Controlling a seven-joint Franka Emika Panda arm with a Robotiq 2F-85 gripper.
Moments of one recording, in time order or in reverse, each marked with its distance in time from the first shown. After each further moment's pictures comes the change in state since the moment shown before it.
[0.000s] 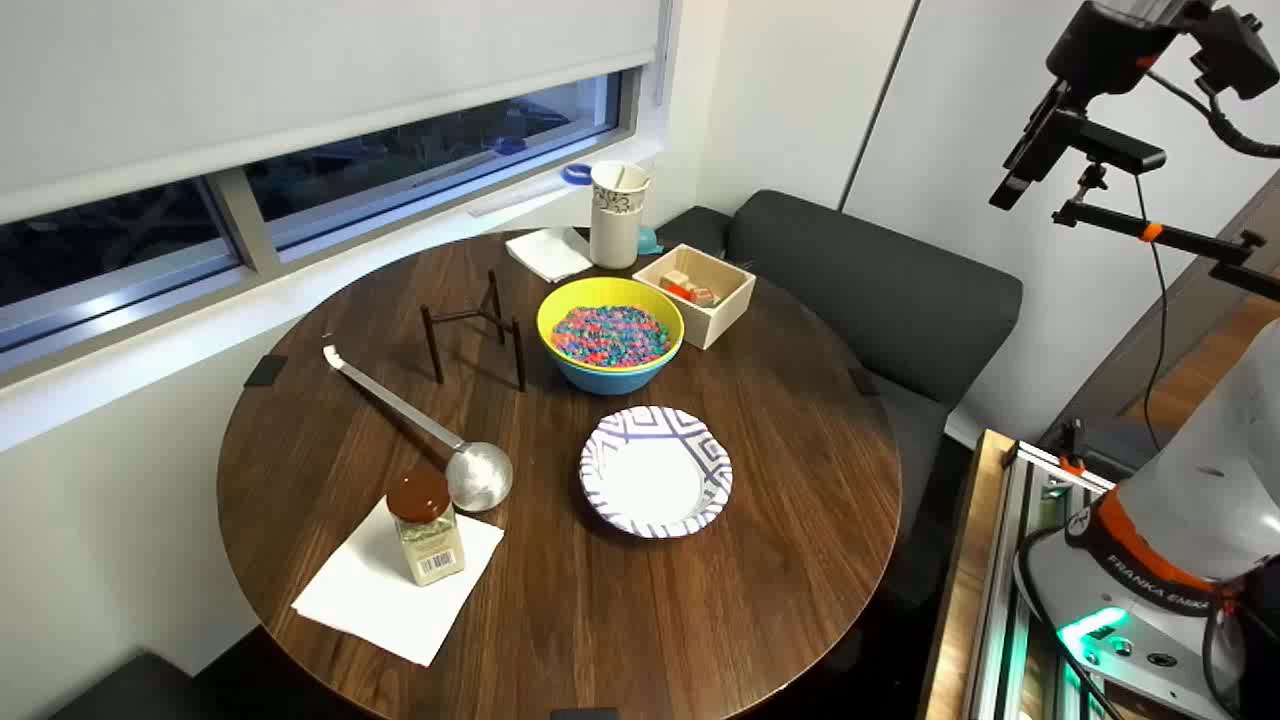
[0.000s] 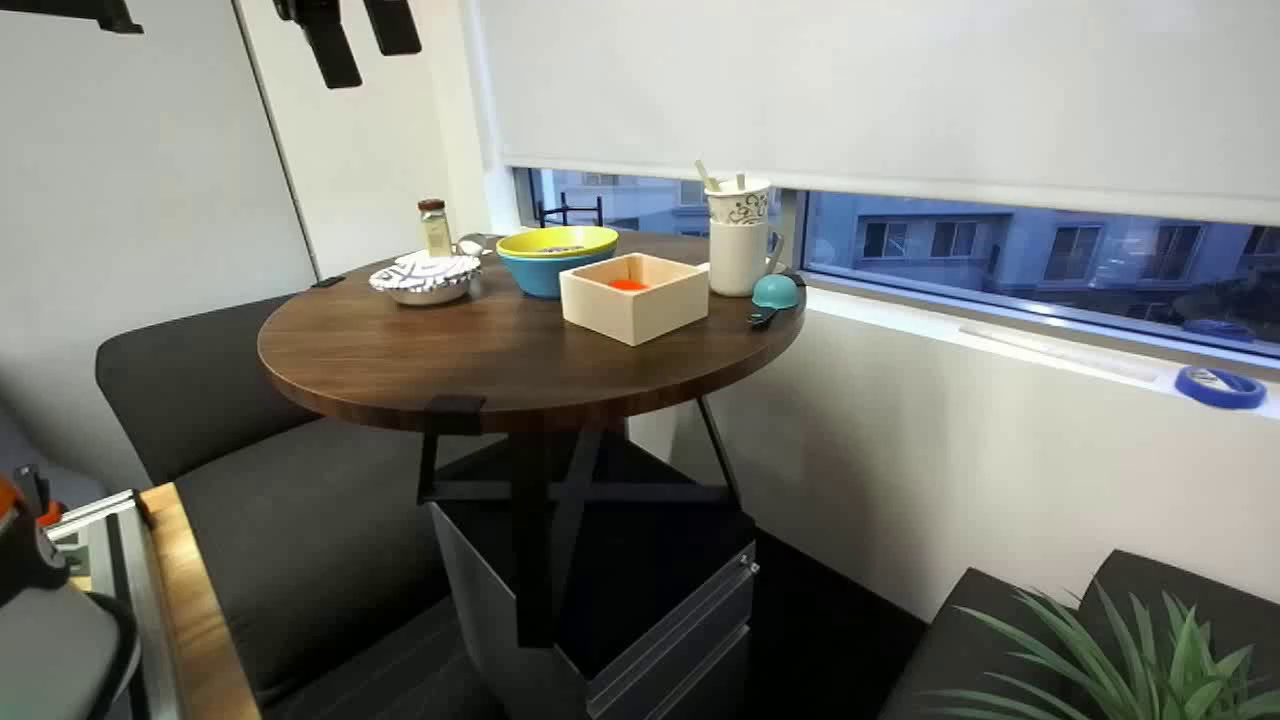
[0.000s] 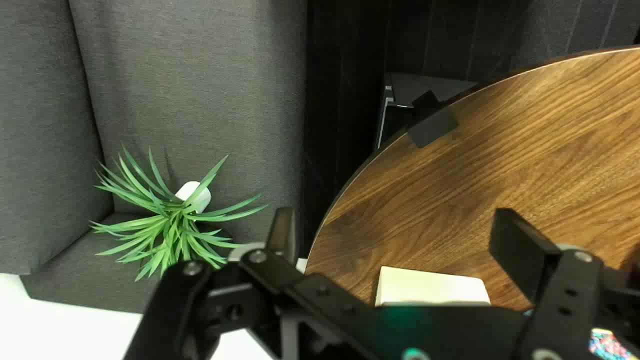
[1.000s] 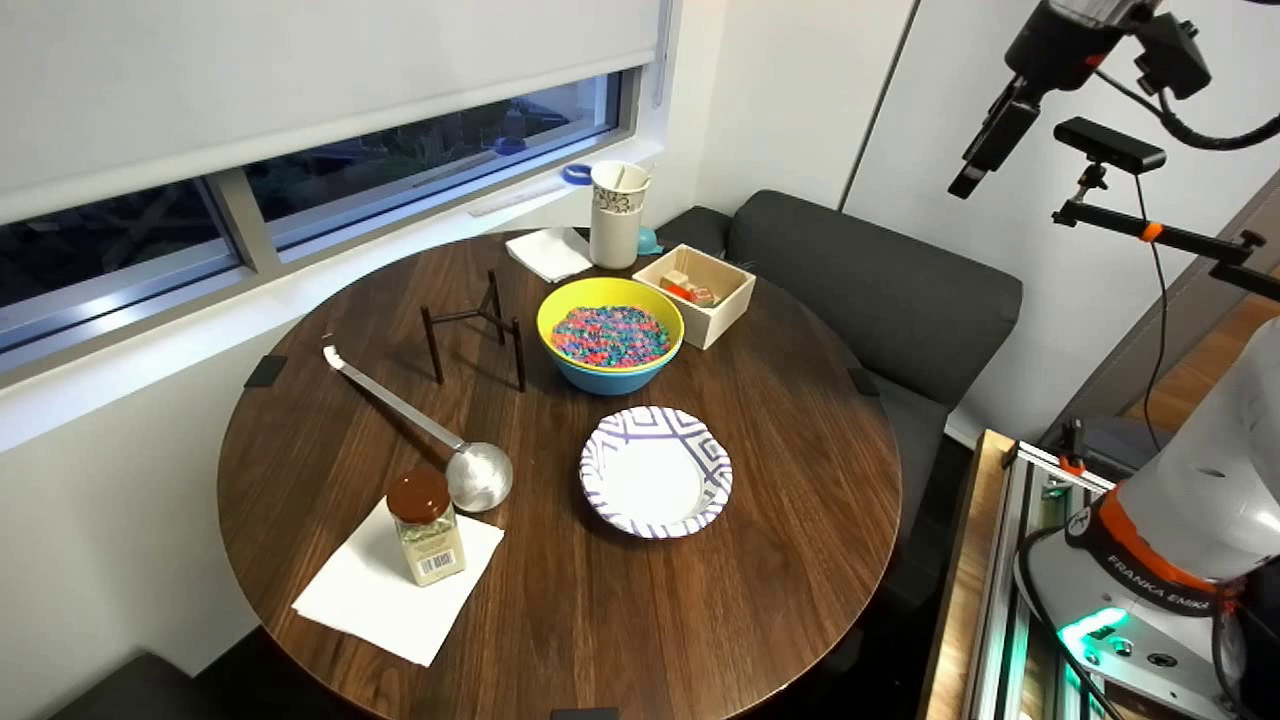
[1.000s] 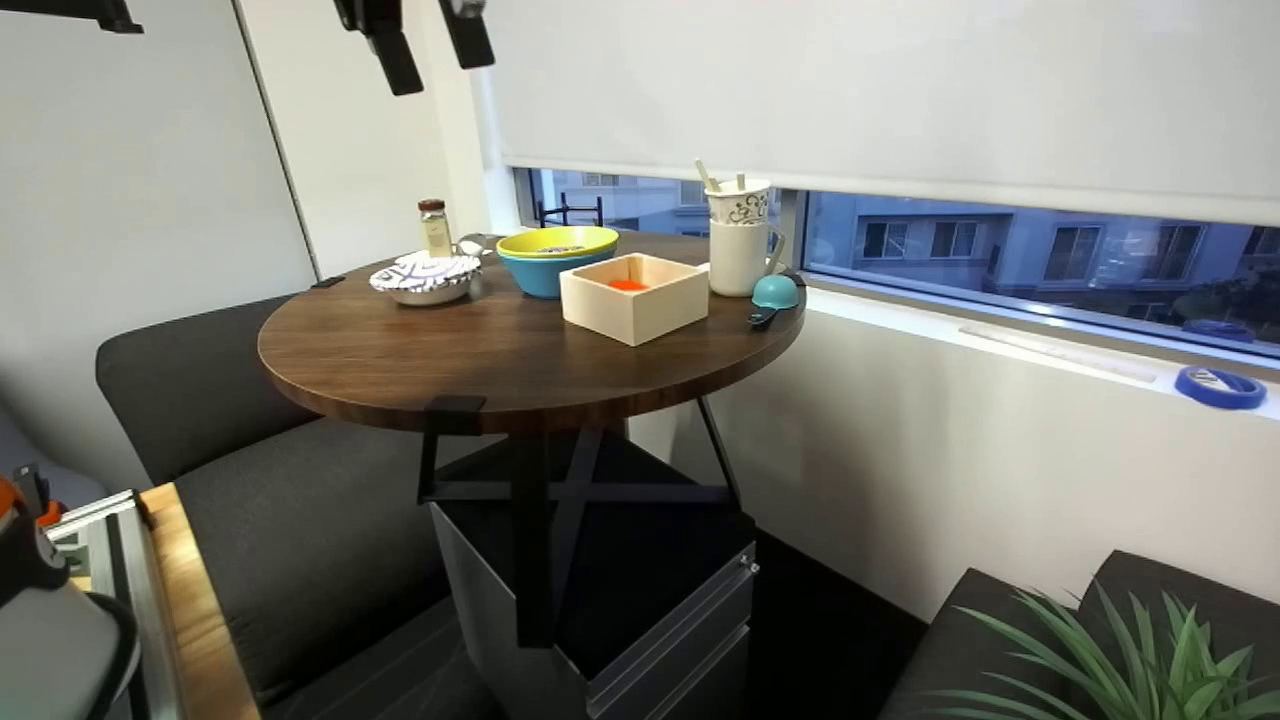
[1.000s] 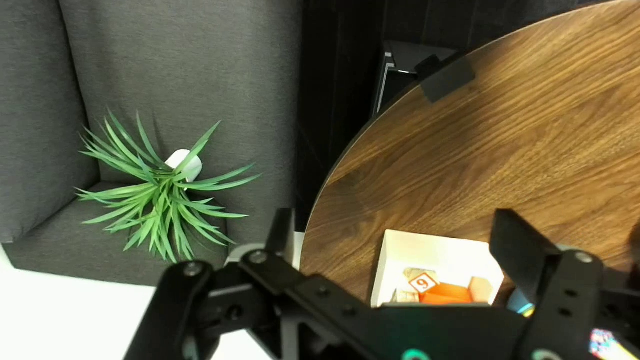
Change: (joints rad) arm 0.026 0.105 -0.055 0.027 0.000 0.136 -0.032
